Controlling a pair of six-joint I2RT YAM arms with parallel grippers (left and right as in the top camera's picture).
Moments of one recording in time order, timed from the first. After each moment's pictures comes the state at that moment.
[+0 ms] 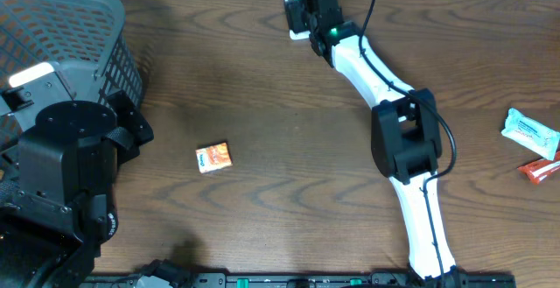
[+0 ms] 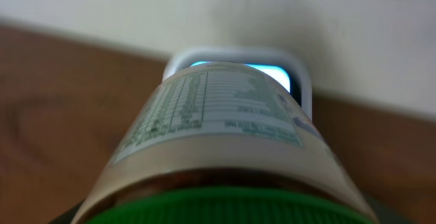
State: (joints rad) left arm -0.37 1.07 1.81 -1.41 -0.66 -0.54; right arm 0.38 2.48 2.11 -0.24 0.10 0.06
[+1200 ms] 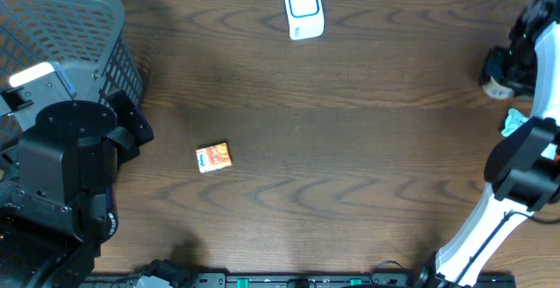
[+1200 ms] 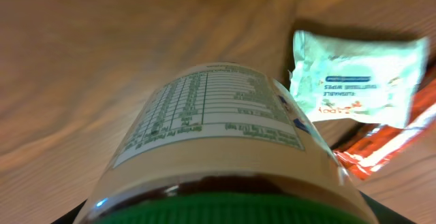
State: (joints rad) left arm -0.37 1.07 1.81 -1.41 -0.66 -0.54; right arm -0.38 2.24 2.12 -1.41 0.10 0.08
